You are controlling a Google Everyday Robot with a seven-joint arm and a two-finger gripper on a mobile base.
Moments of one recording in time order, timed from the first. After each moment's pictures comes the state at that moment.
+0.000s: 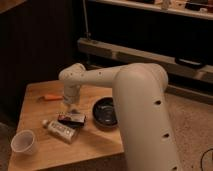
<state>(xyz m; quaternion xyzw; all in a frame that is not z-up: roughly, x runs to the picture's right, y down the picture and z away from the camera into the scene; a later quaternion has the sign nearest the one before) -0.209 0.104 0.826 -0.39 0.00 0.33 0.86</state>
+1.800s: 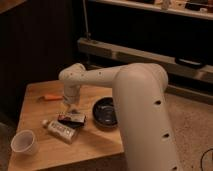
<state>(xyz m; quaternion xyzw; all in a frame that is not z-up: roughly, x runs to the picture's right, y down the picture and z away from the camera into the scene) -0.209 0.104 0.825 -0.39 0.00 0.33 0.86</state>
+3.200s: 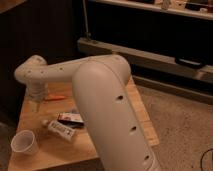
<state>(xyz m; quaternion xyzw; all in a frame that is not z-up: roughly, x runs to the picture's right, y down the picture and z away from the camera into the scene) -0.366 0.082 0.763 -0.33 -0.04 0.21 0.92</state>
